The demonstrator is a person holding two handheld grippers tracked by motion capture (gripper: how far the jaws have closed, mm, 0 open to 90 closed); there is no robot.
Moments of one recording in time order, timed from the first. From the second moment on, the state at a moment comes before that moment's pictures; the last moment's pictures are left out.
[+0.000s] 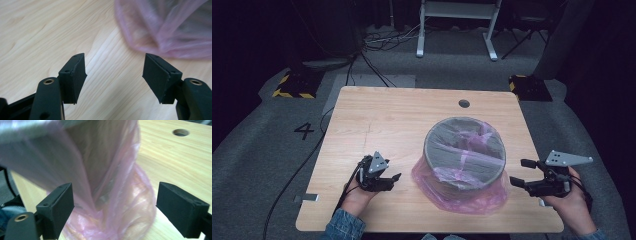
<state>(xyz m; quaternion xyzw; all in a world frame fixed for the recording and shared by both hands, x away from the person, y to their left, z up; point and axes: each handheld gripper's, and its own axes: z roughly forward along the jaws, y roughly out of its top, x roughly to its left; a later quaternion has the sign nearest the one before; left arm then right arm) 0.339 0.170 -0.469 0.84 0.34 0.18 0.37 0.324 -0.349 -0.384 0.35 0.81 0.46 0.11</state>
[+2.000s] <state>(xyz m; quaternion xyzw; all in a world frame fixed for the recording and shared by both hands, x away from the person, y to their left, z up) 0.343 0.226 -0.504 0.81 0.42 0.18 0.36 0.408 -0.161 -0.311 0.23 0.87 0.43 0.09</state>
